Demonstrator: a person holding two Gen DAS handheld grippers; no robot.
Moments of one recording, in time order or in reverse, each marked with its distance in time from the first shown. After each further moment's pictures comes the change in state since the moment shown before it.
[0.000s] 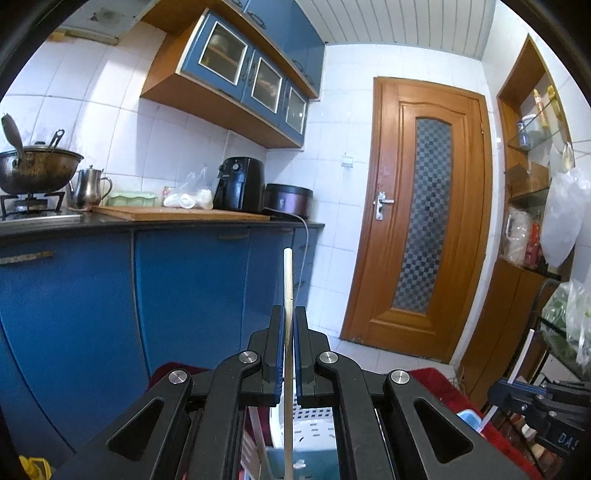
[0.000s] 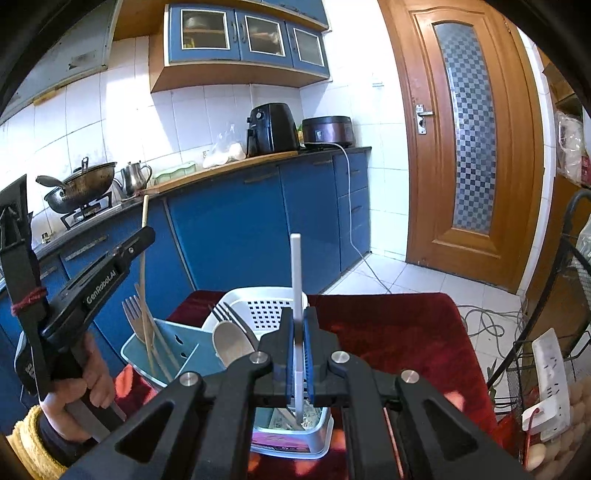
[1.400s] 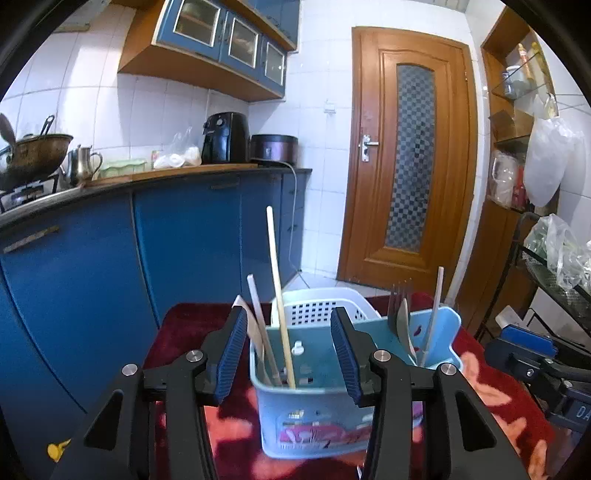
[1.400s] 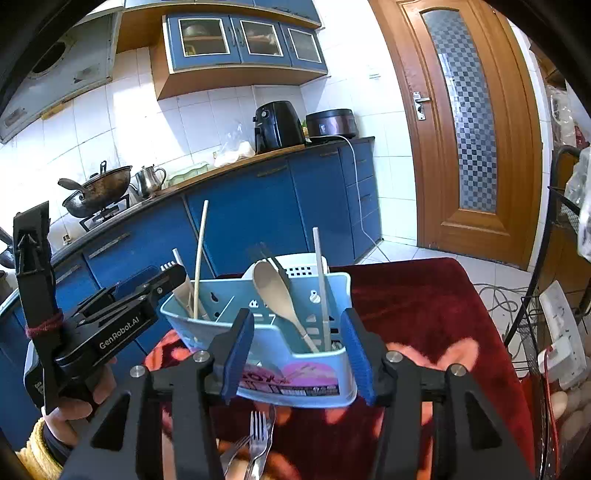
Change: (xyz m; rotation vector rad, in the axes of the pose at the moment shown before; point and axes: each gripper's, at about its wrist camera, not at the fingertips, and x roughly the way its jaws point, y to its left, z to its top) left arm -0.052 -0.008 -0.033 0.089 0.217 -0.023; right arm -0.043 0.018 -0.043 0.073 -0.001 0.055
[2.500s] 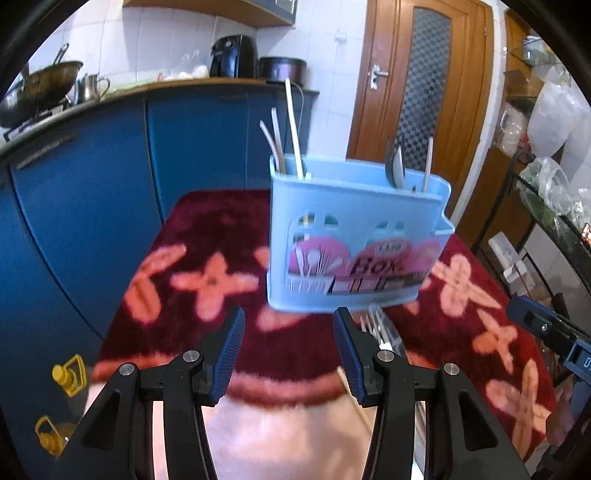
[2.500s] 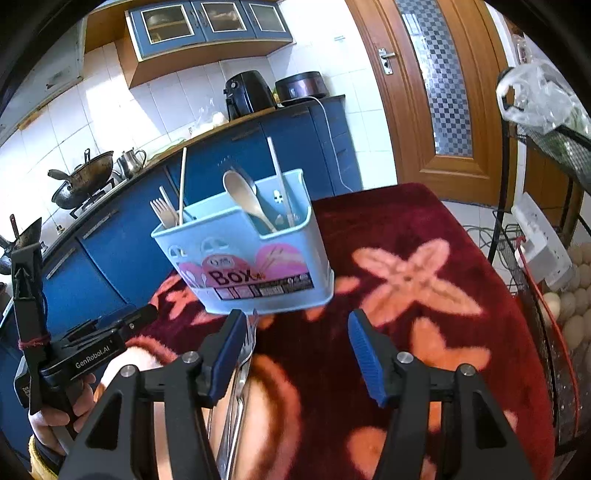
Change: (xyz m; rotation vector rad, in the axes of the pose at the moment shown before) left arm -0.039 0.012 -0.083 -0.044 0.323 -0.001; right arm -0.037 -0.022 -0.076 0.125 0.142 -0.037
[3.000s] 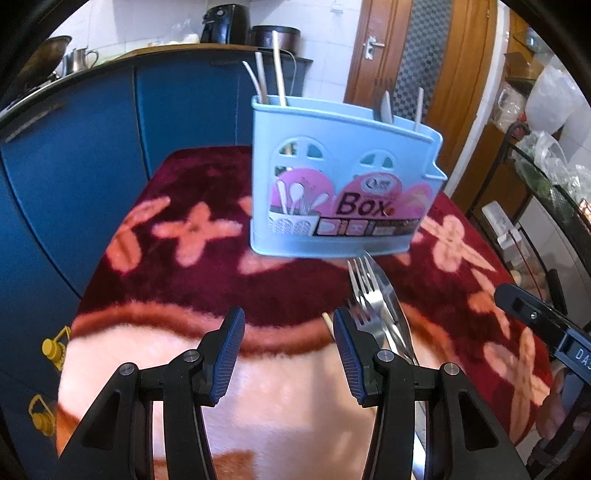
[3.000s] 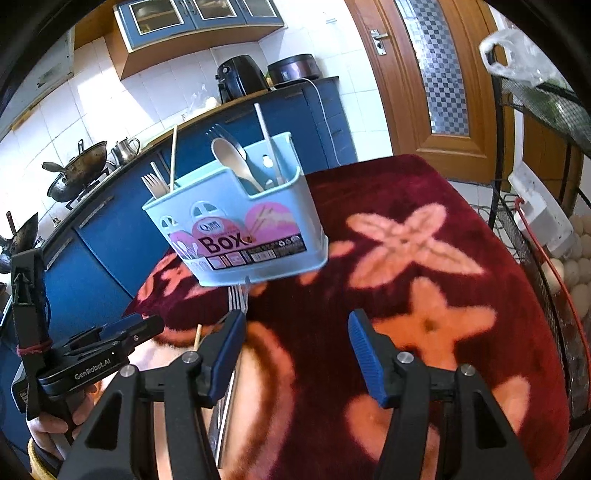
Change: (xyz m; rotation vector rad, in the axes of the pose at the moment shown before) left arm 0.010 -0.010 -0.027 0.007 0.120 -0.039; right arm 0.005 -0.011 -0.024 0.036 0.058 -0.006
